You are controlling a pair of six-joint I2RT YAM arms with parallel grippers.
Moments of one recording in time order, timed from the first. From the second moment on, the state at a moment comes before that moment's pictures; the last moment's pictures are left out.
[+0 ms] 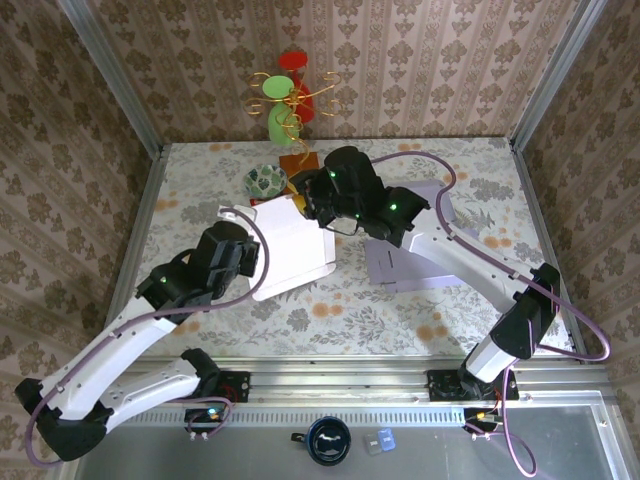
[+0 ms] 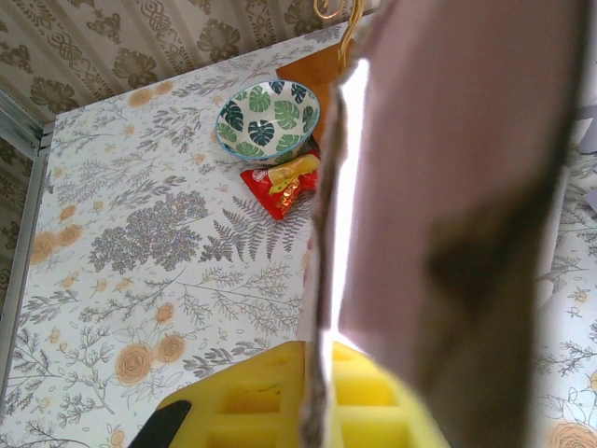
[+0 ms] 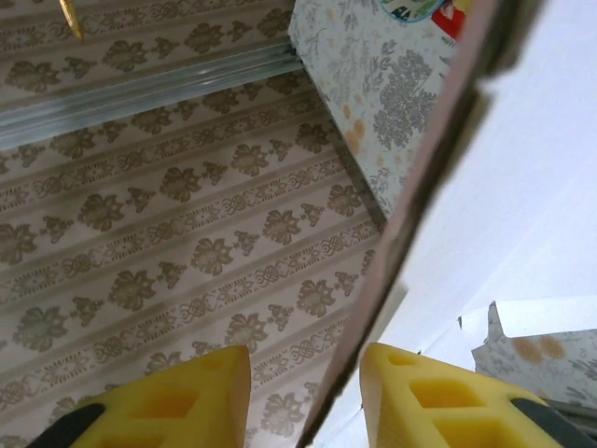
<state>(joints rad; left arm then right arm) -0.82 0.88 1.01 -0.80 -0.50 -0.19 0.80 1.61 1.62 -0.44 -0.05 1.73</state>
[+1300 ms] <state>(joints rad) -0.66 0.64 0.97 -0.83 -0.31 -0.30 0.77 1.79 1.55 -0.20 -0.05 1.71</state>
